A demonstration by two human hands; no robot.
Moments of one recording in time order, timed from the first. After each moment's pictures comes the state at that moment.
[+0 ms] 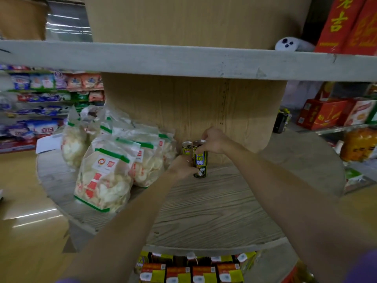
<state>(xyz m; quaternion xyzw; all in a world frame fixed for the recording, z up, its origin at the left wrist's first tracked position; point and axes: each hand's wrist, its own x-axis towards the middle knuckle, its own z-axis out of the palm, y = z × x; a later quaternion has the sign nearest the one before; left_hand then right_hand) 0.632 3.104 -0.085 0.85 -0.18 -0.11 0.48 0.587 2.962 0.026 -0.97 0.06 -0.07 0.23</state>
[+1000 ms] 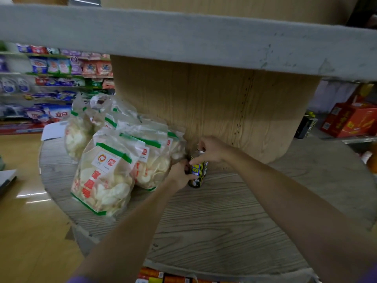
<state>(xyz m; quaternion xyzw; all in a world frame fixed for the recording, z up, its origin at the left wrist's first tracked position) 0.698 3.116 -0.154 0.87 -0.14 -0.03 0.47 0.665 2.966 -0.020 -0.99 -0.07 -0.01 0.14</state>
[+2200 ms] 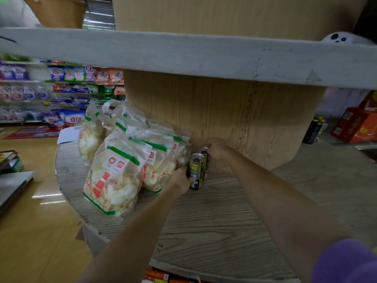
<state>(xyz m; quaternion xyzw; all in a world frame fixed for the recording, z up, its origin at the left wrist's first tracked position) 0.662 3.130 -0.127 0.91 -0.10 -0.01 0.40 0.711 2.959 -0.038 -0.98 0.03 -0.04 0.19</state>
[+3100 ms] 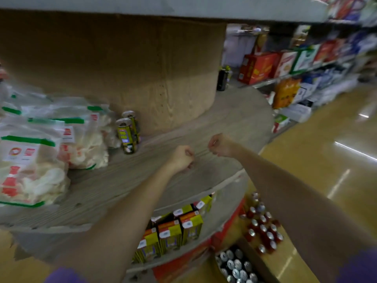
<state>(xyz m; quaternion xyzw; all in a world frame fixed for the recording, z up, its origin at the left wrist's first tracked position) 0.518 2.982 -0.132 0.82 -0.27 -0.21 0.45 0.445 2.807 -0.105 -0.91 0.22 -0.05 0.34</state>
